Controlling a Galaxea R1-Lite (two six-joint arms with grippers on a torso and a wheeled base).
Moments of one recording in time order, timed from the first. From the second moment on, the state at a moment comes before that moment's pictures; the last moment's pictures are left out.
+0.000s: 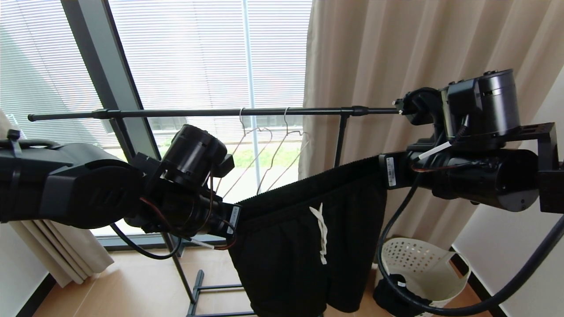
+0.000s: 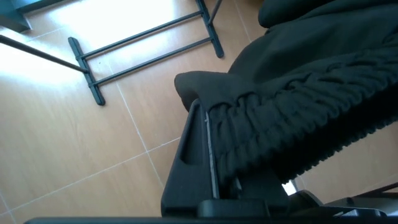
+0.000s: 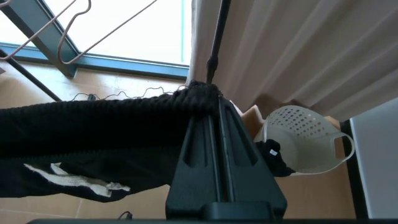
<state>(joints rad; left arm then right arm) -0.56 1.77 -1.17 0.30 0.08 -0.22 0.59 1.63 -1.15 0.03 -0.46 0.20</state>
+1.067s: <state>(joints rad) -0.54 1.76 -1.14 0.21 0.07 -0.15 0.57 1.60 -1.15 0.03 -0.45 0.19</state>
